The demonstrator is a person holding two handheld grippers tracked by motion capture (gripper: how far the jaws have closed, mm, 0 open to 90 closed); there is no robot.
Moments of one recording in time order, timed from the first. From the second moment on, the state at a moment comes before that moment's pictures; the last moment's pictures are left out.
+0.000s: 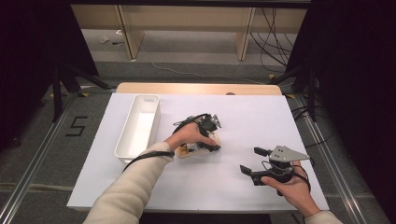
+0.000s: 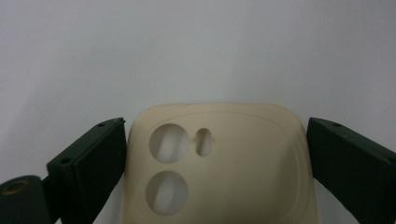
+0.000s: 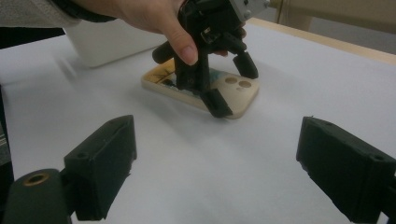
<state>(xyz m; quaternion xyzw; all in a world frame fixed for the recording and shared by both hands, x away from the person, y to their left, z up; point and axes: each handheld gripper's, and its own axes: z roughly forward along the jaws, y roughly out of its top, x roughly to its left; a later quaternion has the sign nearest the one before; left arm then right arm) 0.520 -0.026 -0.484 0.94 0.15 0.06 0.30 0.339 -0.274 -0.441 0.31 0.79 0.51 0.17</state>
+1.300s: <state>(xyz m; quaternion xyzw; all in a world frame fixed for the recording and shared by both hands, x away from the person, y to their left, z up) 0.521 -0.026 -0.482 0.94 0.15 0.05 0.30 0.339 -0.274 -0.441 0.31 0.79 0.51 0.17</state>
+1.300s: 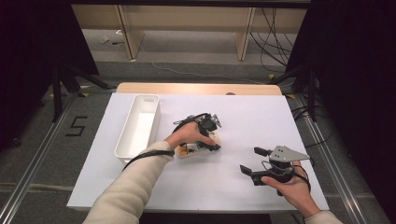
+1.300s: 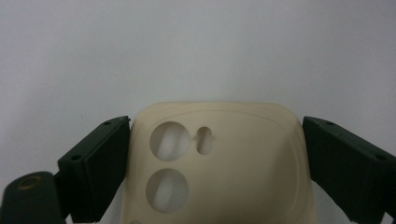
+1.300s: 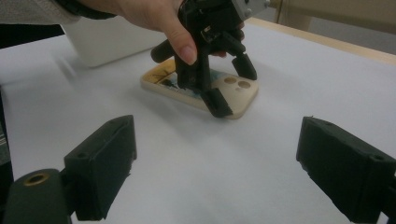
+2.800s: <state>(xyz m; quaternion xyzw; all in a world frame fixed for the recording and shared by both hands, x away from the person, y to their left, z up) 0.514 -0.020 -0.443 0.90 0.20 0.11 0.38 0.339 -0.274 -0.440 0.31 0.79 0.51 0.17</state>
